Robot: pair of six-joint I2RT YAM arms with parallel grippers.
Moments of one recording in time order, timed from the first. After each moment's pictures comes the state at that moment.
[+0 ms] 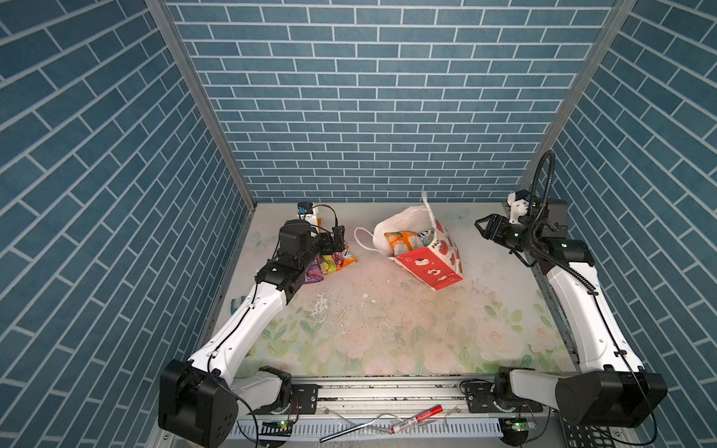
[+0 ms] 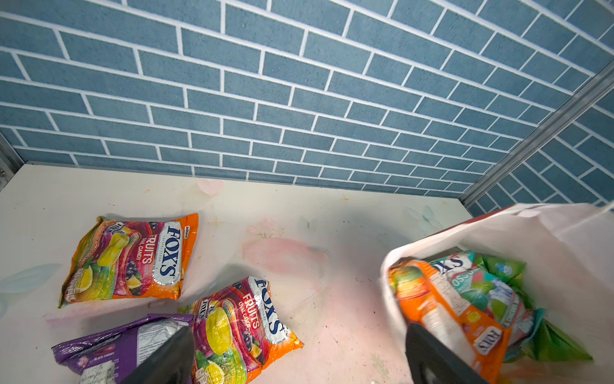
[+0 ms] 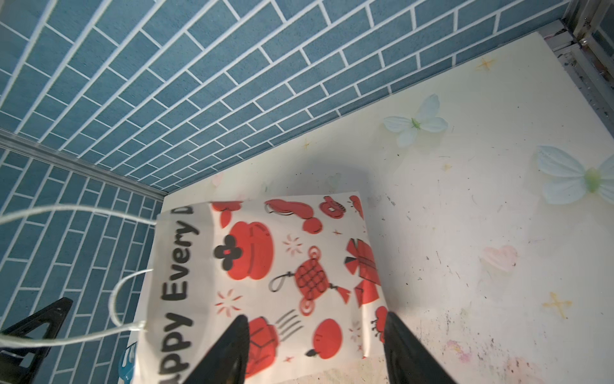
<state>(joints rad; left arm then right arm) -0.33 1.19 0.96 -0.12 0.00 -0.33 0.03 1.23 1.33 -0.70 -0.38 0.38</state>
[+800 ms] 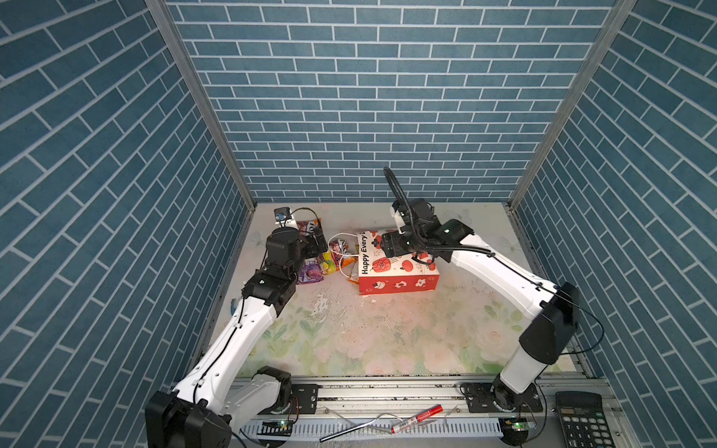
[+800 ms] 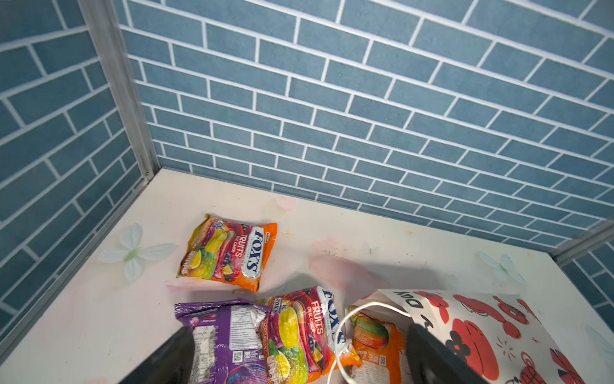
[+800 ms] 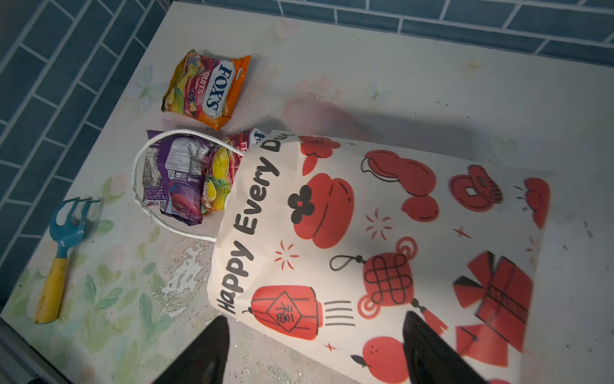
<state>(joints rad) -0.28 1.04 0.91 -0.19 -0.26 -0.35 0.80 1.77 1.72 -0.79 0.06 0.32</state>
